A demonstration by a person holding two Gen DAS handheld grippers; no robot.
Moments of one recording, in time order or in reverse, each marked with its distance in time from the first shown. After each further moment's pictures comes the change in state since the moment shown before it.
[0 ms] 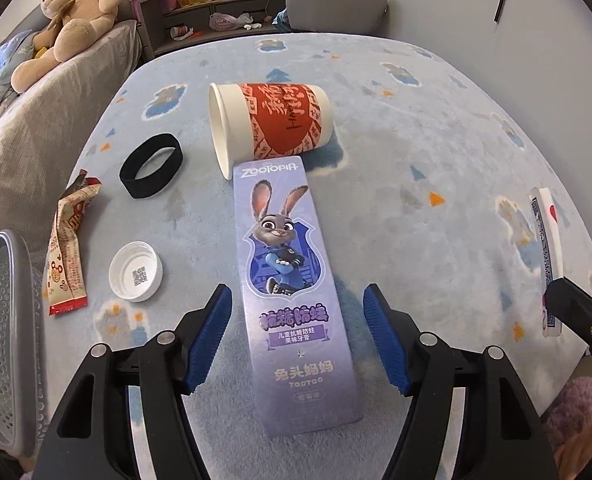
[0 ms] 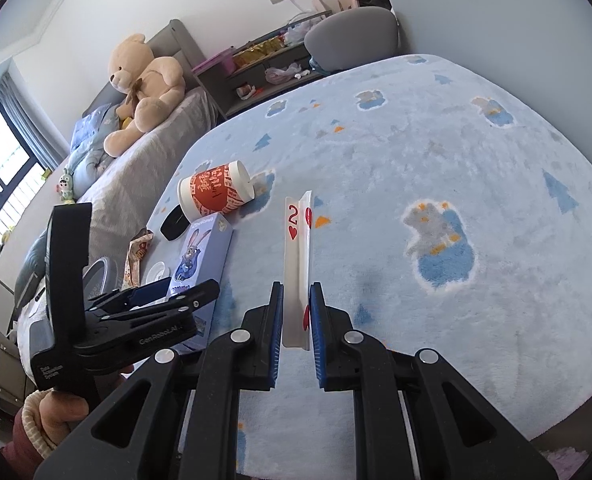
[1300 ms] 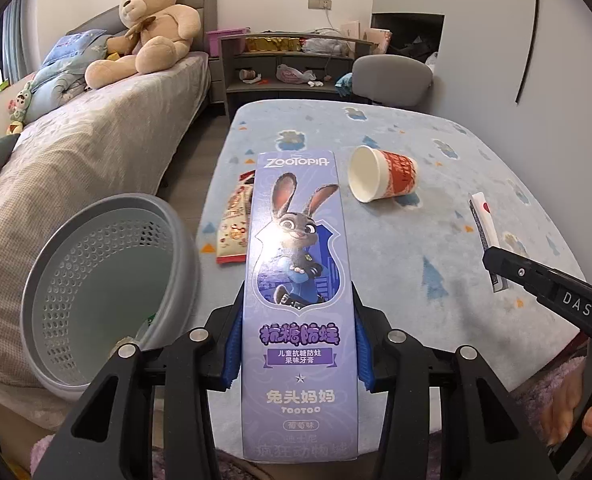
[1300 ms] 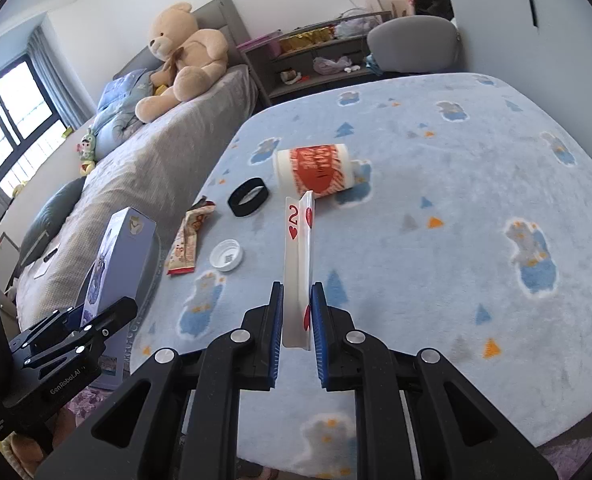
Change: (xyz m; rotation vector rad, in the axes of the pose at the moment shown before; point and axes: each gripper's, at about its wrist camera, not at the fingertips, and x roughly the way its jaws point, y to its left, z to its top) left arm -0.127 0.107 -0.080 -0.144 -0.232 0.090; right arm 0.022 0.110 -0.009 -0.159 0.037 0.042
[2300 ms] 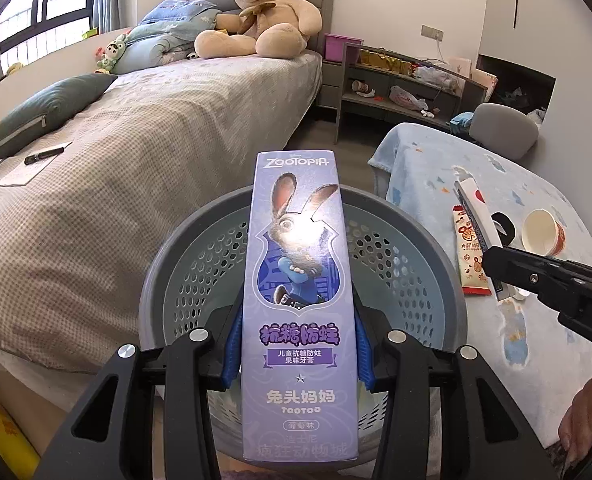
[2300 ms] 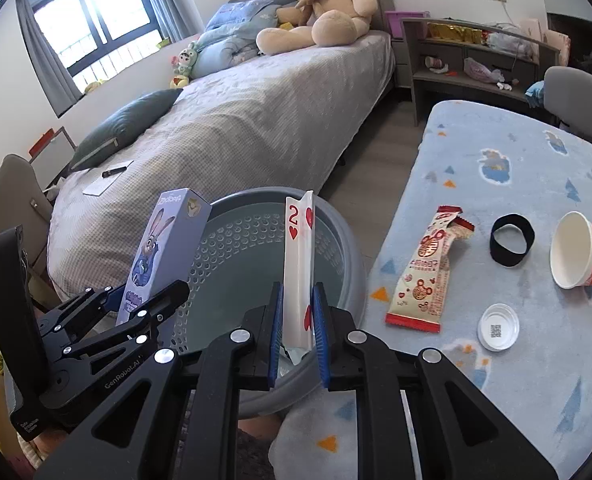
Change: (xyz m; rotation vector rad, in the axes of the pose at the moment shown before) left arm 0.014 0.205 -0.014 -0.239 -0.037 0.190; right arm 0.119 0.225 0.014 -0.345 0.141 0.217
